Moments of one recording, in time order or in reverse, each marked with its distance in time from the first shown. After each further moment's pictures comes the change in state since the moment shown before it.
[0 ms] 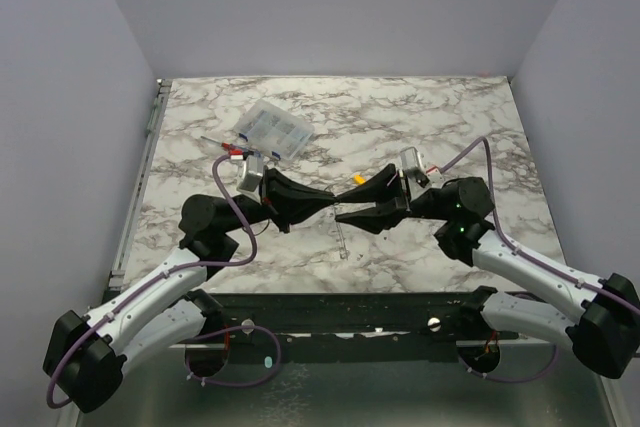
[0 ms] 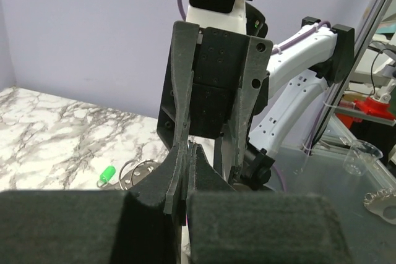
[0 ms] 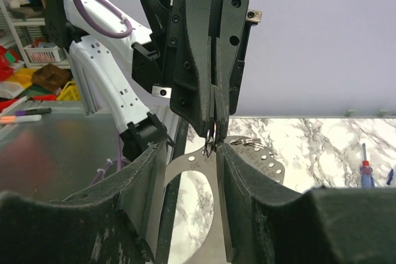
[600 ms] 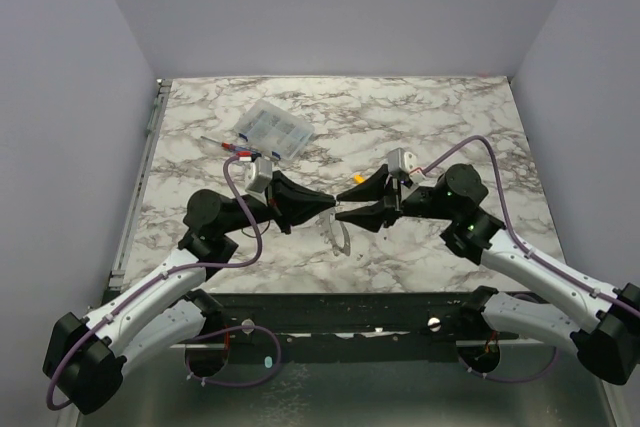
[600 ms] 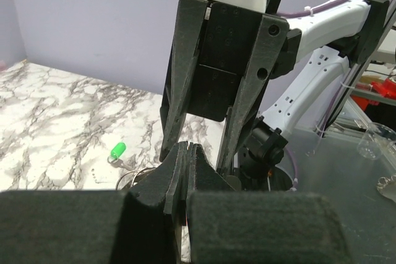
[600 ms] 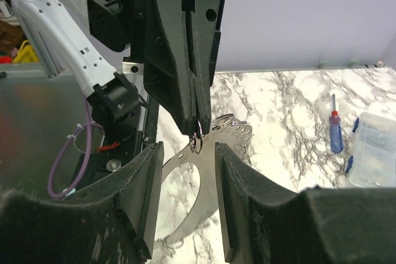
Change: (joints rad) left arm 0.000 -0.014 0.000 -0.134 0.011 0.086; right arm 0.002 -0.064 0.084 -0.444 0.073 -0.265
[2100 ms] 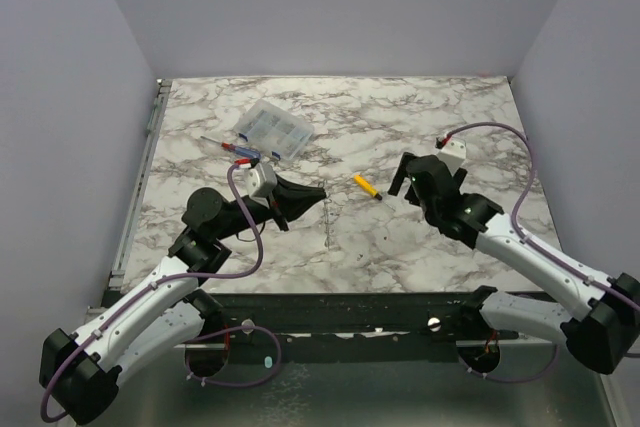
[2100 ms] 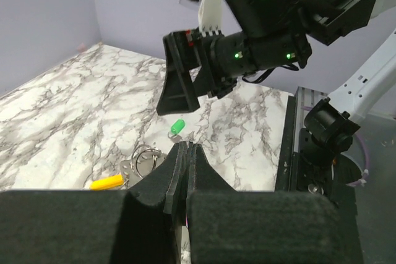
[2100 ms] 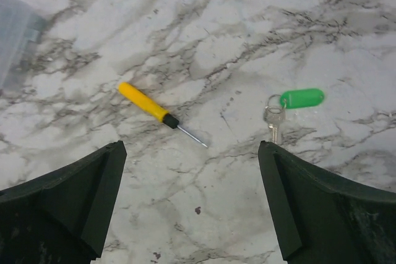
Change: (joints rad) left arm 0.000 -0.087 0.017 -0.270 -0.145 0.270; right arm -0.030 0.042 0.126 -0.869 1.414 0.634
